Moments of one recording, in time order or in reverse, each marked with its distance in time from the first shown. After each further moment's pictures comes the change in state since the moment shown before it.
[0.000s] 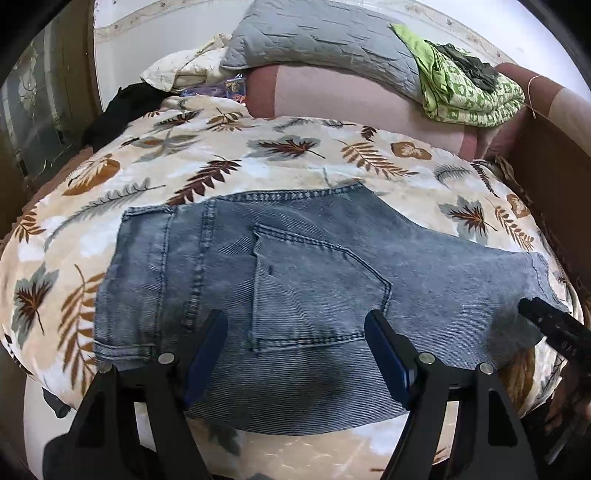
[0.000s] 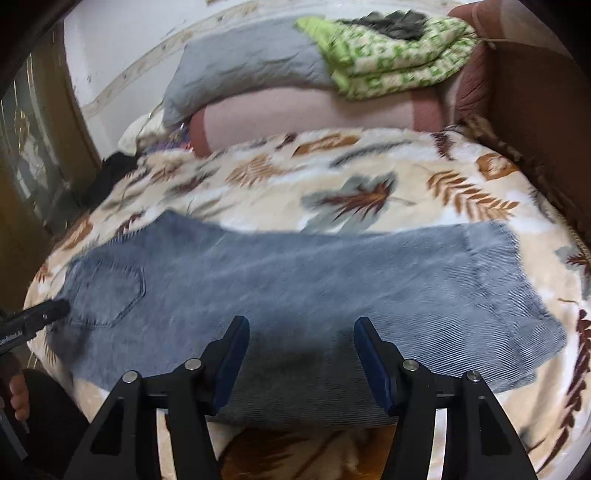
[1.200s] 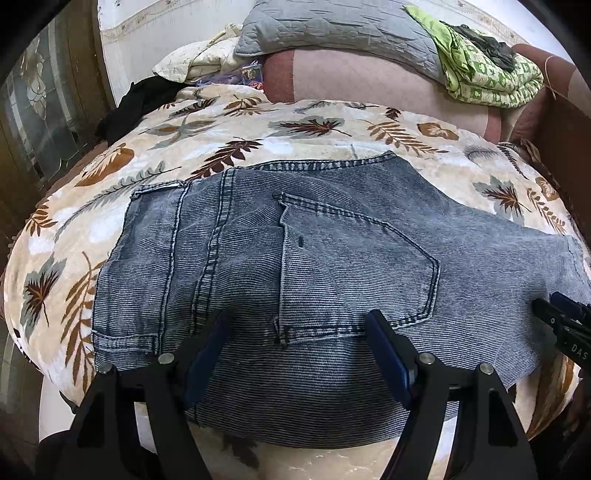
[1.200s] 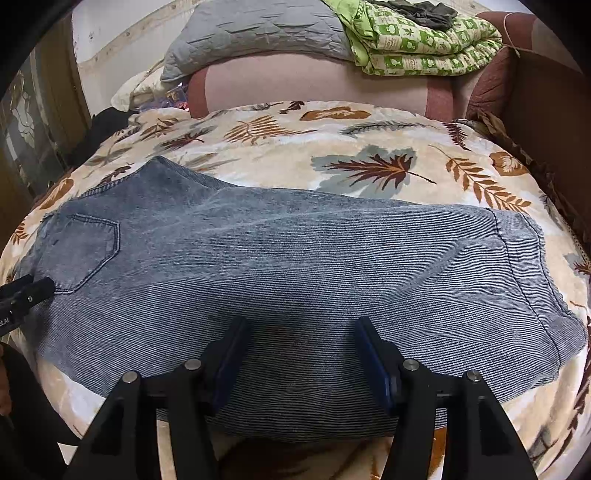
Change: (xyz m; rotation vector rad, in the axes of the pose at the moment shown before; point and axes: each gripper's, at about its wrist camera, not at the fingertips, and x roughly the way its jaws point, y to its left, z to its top) left arm 0.031 0.006 -0.016 0.020 0.024 0.111; right arm 0.039 0.019 -0.013 -0.075 0.089 -0.088
